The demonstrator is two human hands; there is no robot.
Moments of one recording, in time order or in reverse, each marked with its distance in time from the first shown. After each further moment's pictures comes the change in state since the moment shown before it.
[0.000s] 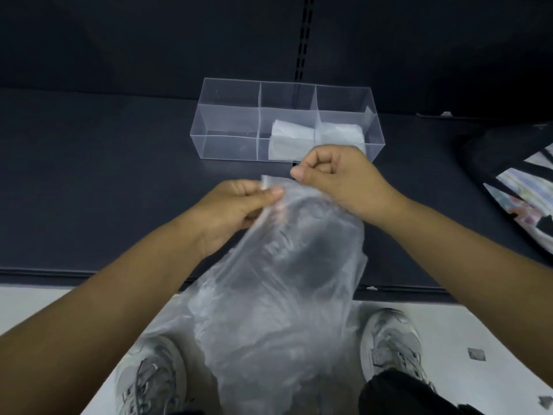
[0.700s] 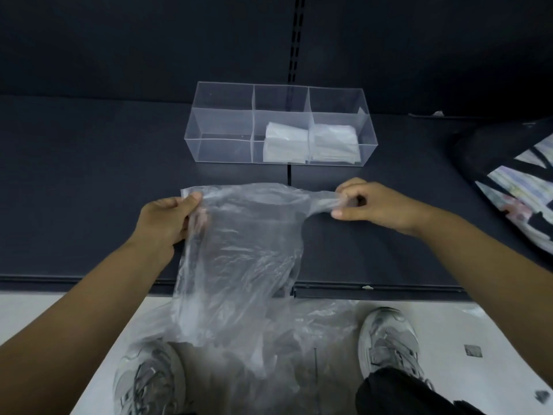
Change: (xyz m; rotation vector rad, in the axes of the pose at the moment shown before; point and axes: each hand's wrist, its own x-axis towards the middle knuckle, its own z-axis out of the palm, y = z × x) left_hand 0.008 -0.048 -0.068 -0.106 0.629 -0.029; right_hand -0.014 0.069 -0.062 -0.307 -0.227 0.246
